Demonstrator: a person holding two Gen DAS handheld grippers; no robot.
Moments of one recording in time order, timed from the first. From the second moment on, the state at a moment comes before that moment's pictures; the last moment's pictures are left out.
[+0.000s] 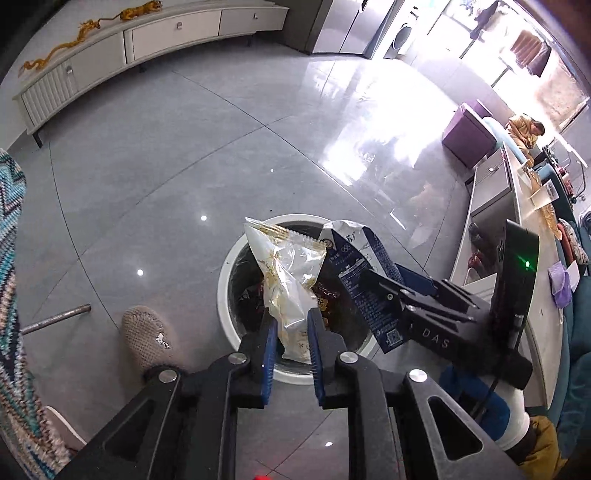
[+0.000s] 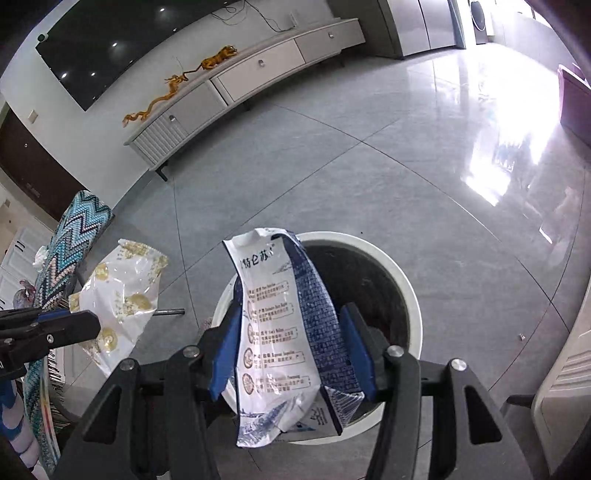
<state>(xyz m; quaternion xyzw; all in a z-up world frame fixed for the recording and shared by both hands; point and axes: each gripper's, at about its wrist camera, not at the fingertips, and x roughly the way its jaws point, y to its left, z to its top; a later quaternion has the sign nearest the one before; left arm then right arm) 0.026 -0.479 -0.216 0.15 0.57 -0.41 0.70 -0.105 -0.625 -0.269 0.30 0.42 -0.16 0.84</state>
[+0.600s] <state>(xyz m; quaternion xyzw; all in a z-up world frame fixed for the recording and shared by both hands) 0.013 -0.425 -0.151 0.12 0.49 -0.43 0.75 -0.110 -0.589 -0.213 0.26 0.40 -0.15 0.87</state>
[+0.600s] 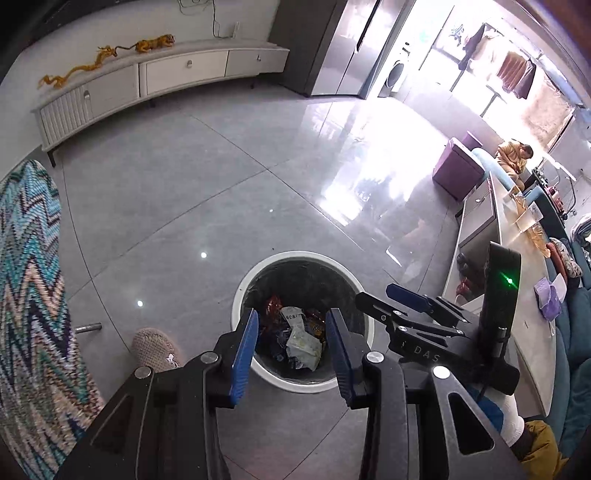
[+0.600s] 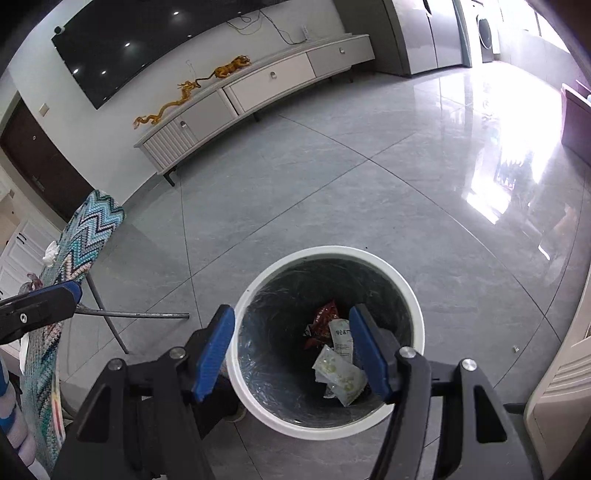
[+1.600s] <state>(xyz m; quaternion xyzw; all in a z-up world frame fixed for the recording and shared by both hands) 0.050 -0.013 -0.088 0.03 0.42 -0.18 0.89 -0.027 -0.330 -0.025 0.09 0.32 0.08 0.94</state>
